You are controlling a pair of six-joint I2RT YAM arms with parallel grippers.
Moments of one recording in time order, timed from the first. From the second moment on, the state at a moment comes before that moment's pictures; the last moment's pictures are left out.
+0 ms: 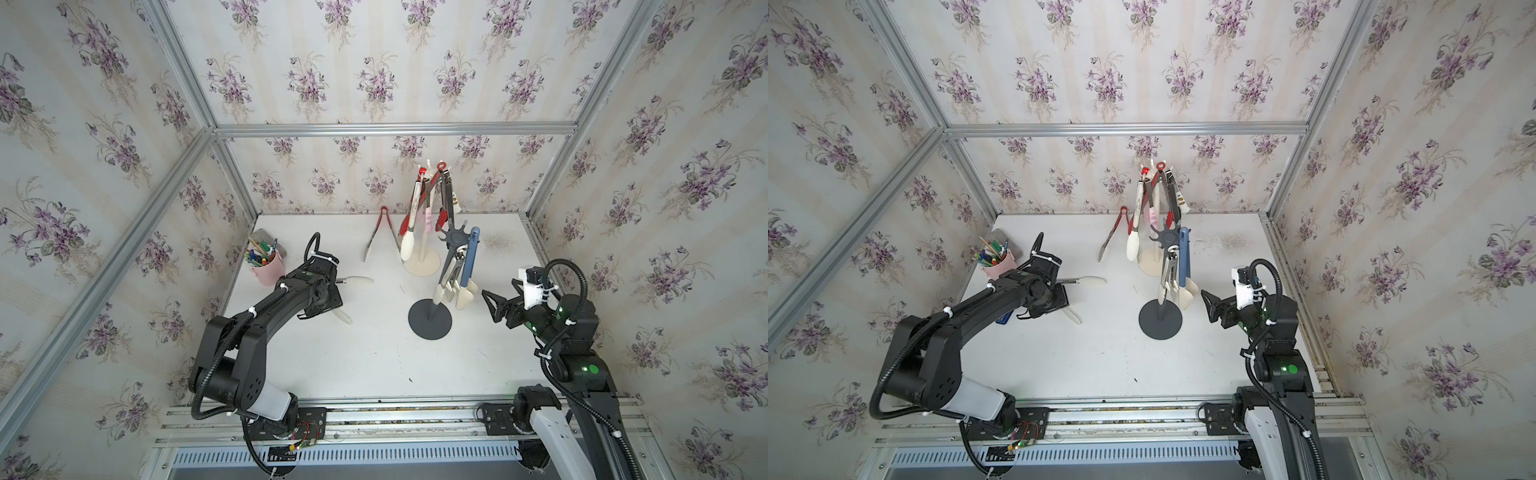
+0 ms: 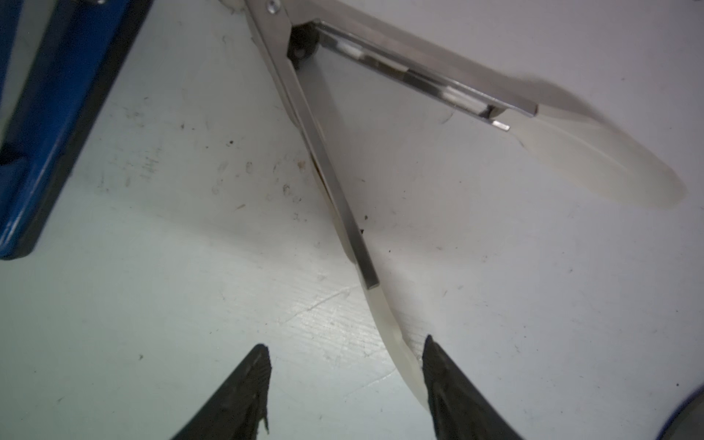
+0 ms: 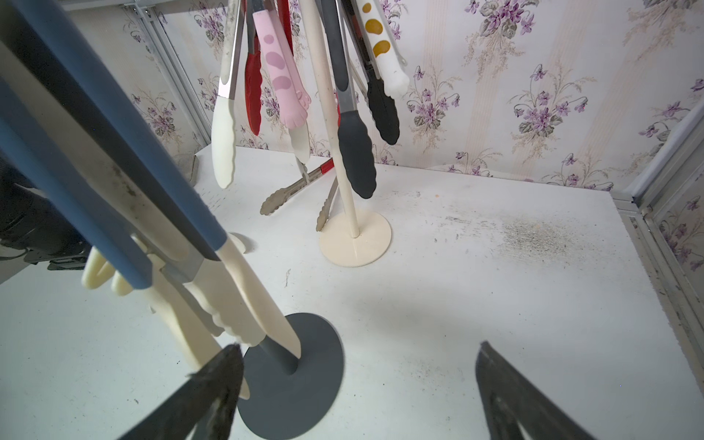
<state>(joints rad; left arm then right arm) -0.27 1.55 0.98 -0.71 -0.13 -0.63 0.01 0.51 0.58 -0.39 -0.44 -0.02</state>
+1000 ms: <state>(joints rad) -0.22 1.74 1.05 -0.61 -0.08 -0.56 0.03 0.53 0.58 -0.40 -0.43 -0.07</state>
